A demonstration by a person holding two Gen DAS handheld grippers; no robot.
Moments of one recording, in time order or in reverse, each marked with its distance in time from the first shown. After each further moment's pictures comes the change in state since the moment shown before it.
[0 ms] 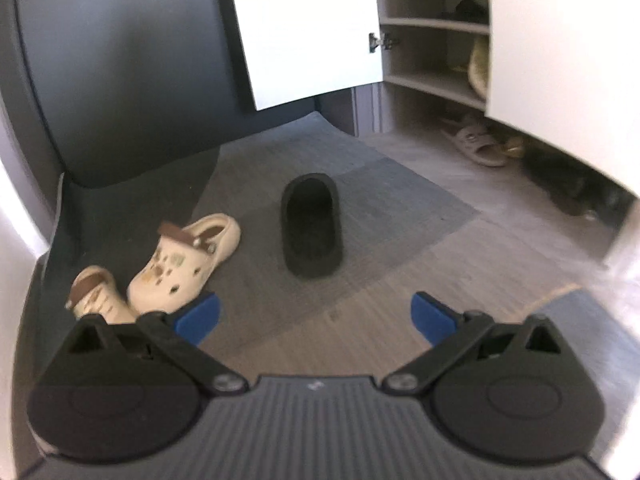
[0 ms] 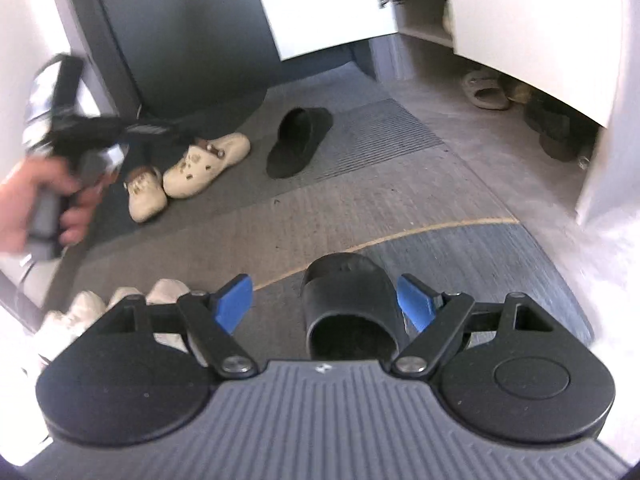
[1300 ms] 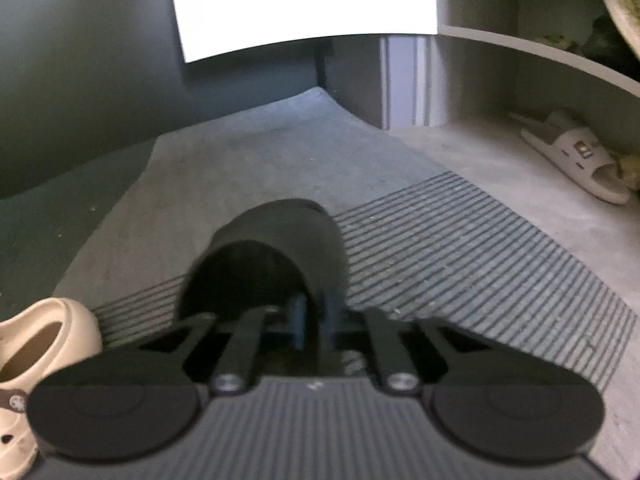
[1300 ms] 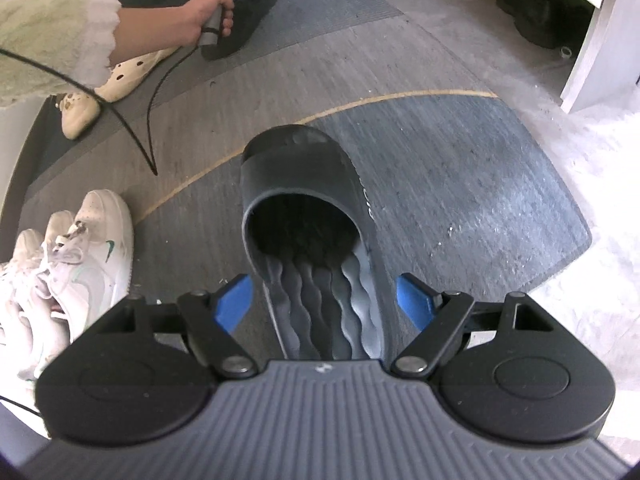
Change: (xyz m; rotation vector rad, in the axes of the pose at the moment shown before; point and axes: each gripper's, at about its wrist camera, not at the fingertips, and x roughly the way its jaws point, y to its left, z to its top) left arm 0.336 -0.045 0.076 -0.053 0.014 0.007; right arm 0.037 -0.024 -0.059 0.144 0.334 -0.129
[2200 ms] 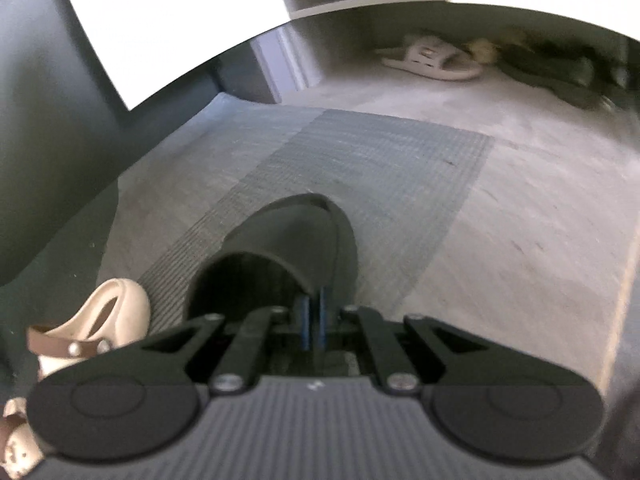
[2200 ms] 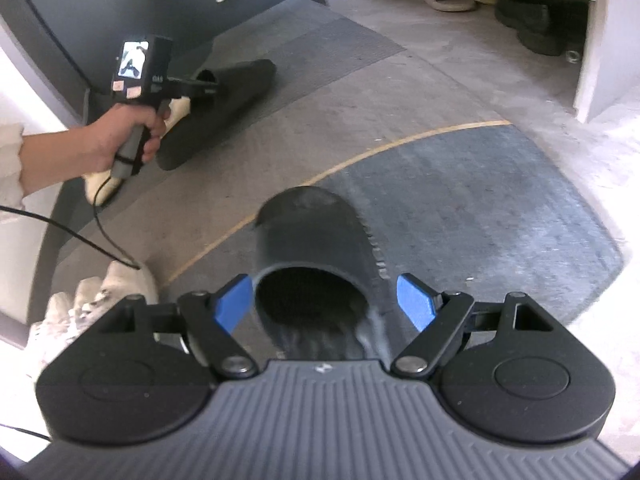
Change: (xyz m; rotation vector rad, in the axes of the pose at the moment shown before) left arm -0.189 -0.001 -0.098 0.433 0.036 -0.162; right arm 0.000 -0.014 0.014 0.063 -0.162 0.165
